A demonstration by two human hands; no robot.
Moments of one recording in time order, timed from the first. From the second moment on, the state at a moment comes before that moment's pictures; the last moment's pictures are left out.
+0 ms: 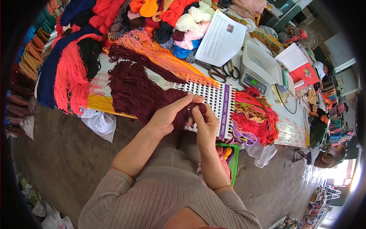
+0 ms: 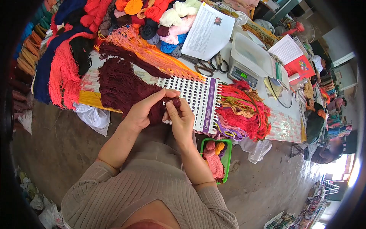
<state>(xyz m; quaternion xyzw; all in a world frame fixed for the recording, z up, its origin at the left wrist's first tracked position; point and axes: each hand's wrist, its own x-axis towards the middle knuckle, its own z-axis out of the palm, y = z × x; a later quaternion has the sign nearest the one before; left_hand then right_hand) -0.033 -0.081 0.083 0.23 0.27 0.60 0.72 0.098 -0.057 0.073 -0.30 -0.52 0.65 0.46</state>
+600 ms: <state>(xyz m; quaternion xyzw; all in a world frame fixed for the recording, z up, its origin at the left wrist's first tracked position) -0.058 -0.078 0.087 0.34 0.41 0.57 0.63 0.120 -0.054 0.078 -0.38 -0.67 0.55 0.31</state>
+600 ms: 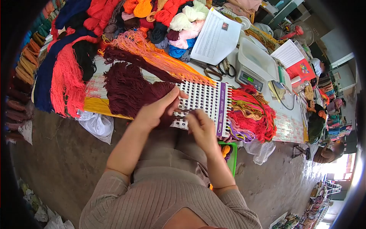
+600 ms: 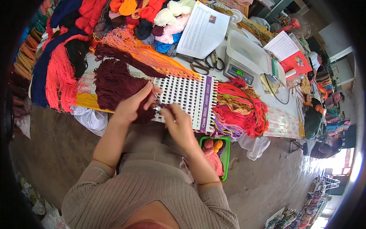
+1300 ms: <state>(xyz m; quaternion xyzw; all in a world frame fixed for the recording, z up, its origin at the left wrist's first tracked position) -0.553 -0.120 0.152 0.13 0.25 0.91 0.32 0.569 0.183 0.175 -0.43 -0.37 0.24 0.79</state>
